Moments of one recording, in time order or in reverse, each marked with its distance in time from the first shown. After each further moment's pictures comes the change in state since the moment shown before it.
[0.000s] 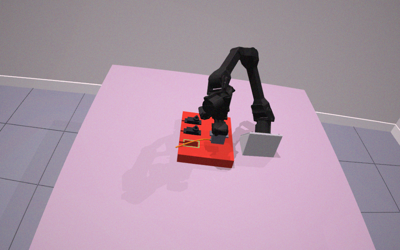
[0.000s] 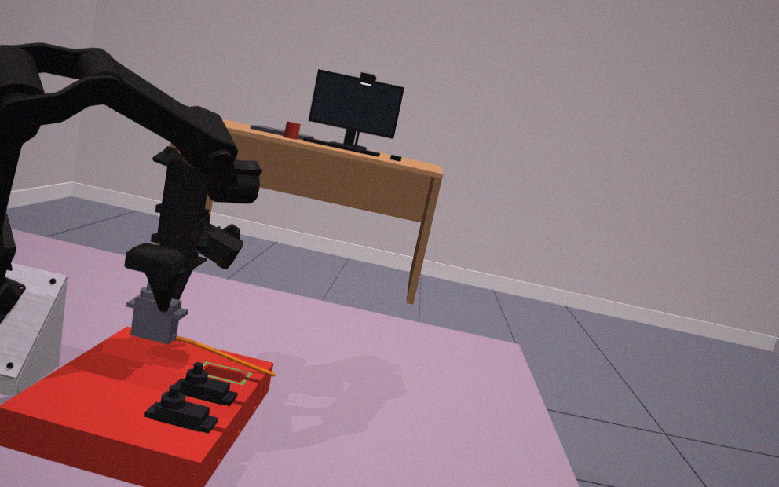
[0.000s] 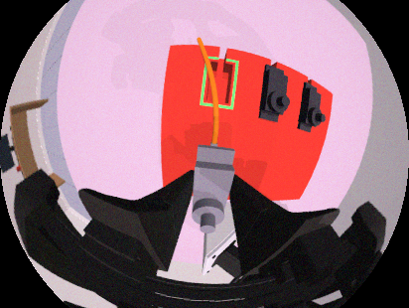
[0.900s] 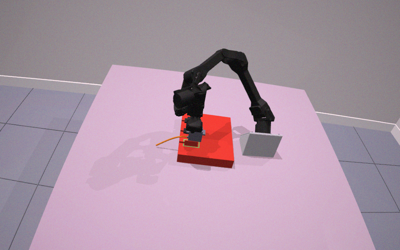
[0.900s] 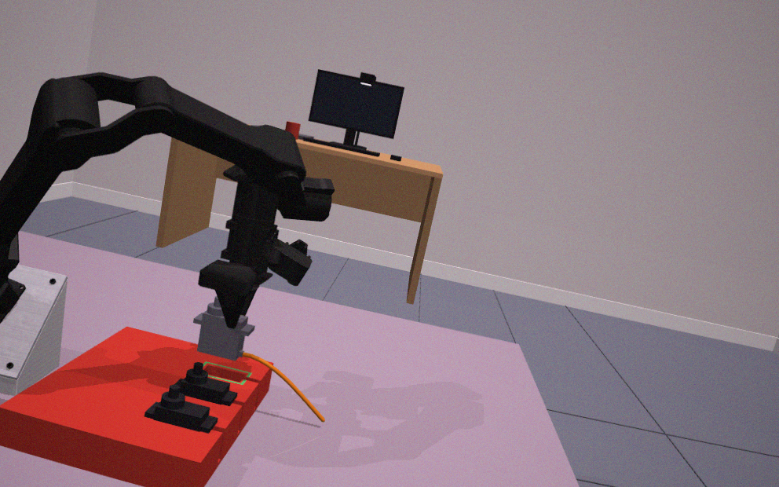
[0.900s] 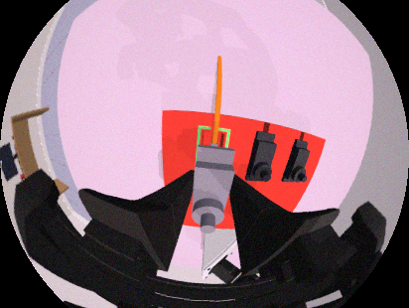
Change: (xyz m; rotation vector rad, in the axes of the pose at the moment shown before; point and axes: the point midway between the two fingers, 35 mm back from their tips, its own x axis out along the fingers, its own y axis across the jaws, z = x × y) arm -0.001 -0.002 0.099 0.020 -0.004 0.004
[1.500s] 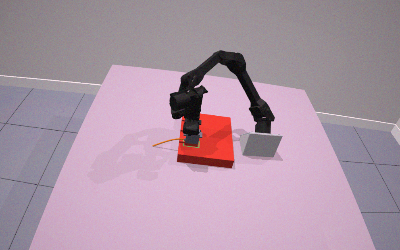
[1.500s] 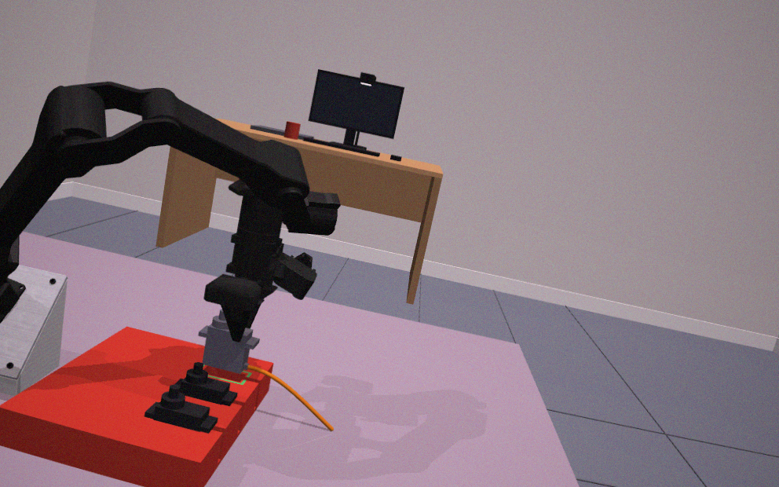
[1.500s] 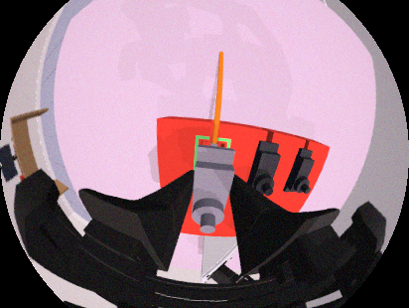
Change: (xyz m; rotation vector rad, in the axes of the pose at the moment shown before) arm 0.016 -0.001 0.011 0.001 0.000 0.000
